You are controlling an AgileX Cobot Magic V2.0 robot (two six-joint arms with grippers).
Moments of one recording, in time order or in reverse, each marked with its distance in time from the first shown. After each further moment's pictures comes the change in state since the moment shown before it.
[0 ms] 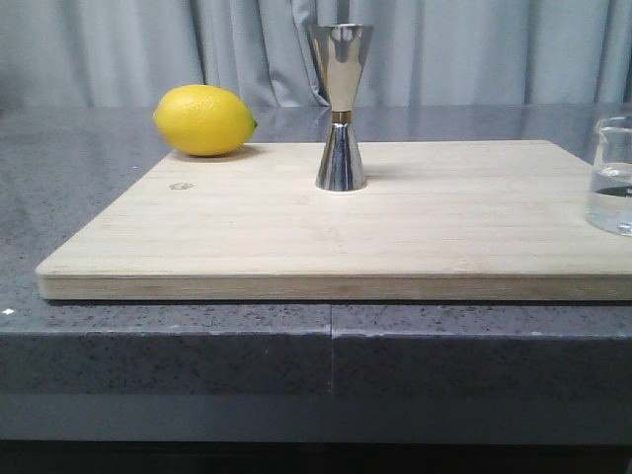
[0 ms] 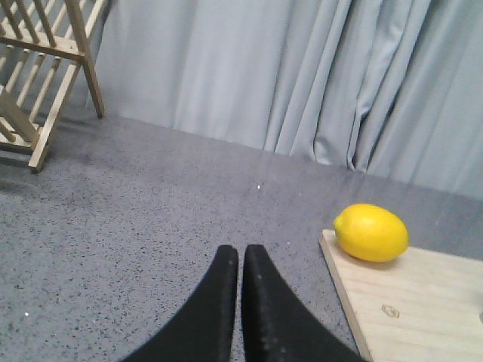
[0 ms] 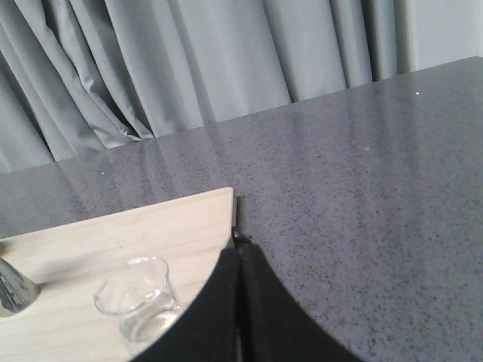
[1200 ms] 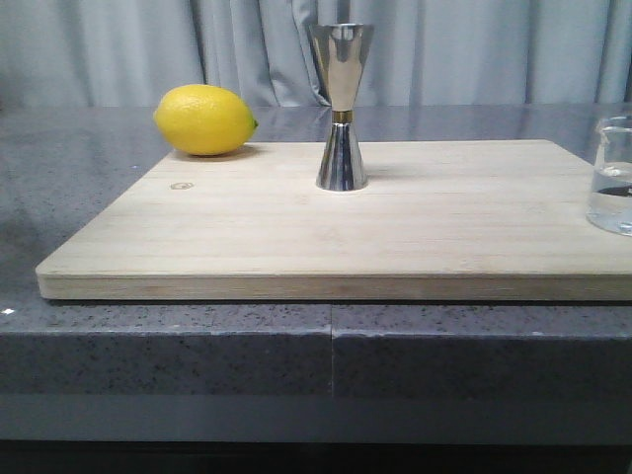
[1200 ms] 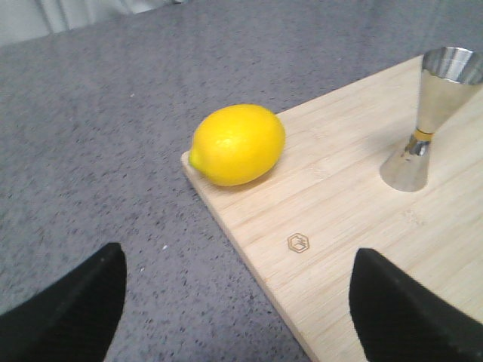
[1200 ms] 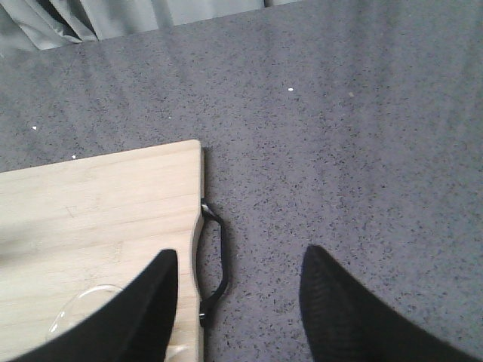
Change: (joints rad) left arm 0.000 0.929 -0.511 -0.856 0.382 1.318; right arm 0.000 0.522 -0.371 -0.073 0.194 -0.004
